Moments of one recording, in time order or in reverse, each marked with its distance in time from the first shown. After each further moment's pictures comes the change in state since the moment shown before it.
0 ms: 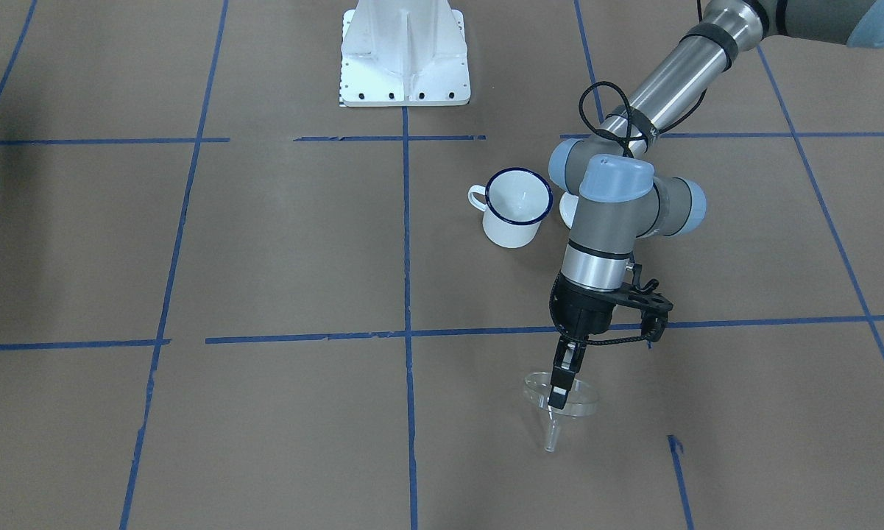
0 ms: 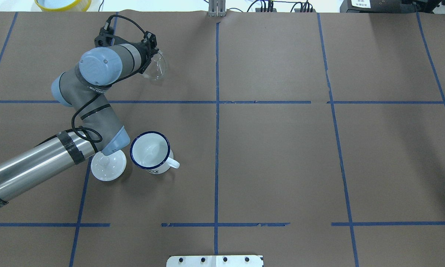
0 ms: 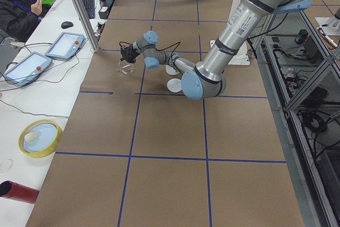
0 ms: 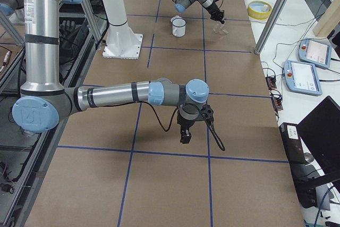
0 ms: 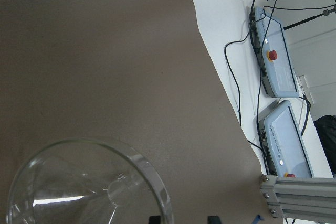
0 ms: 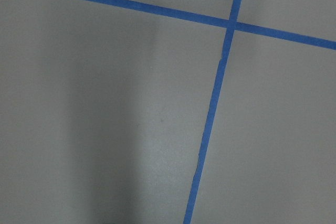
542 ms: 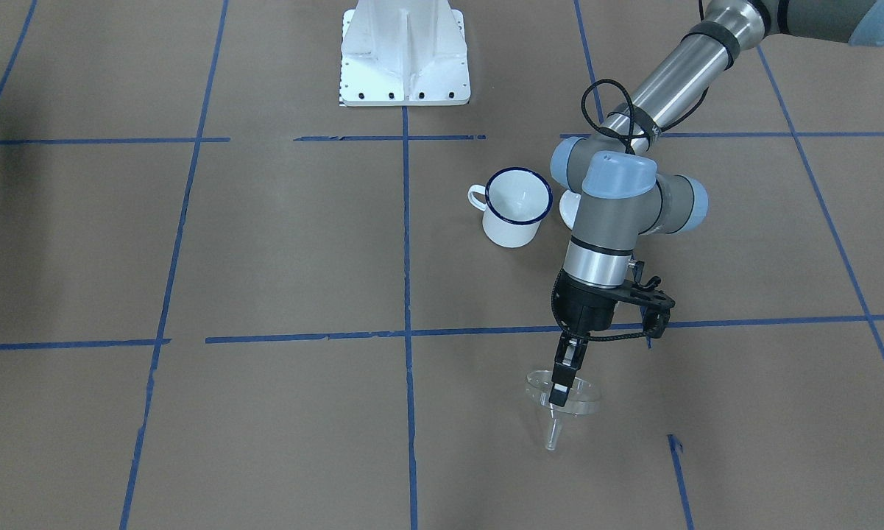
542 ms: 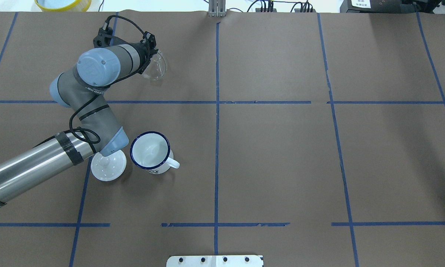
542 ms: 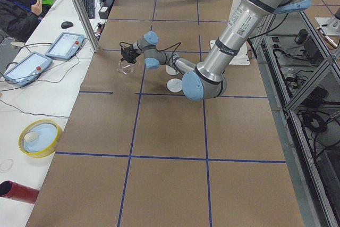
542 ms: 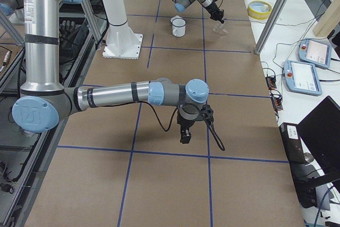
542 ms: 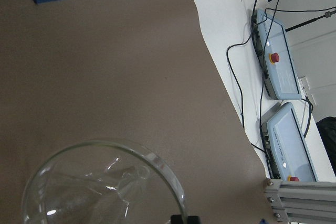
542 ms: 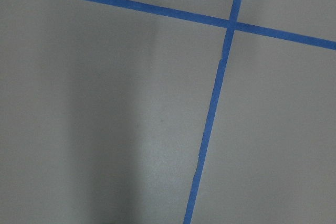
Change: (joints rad) left arm -0.004 0.009 -0.035 -0.006 -0.003 0.009; right arm 0.000 0.000 0.000 0.001 0.000 0.000
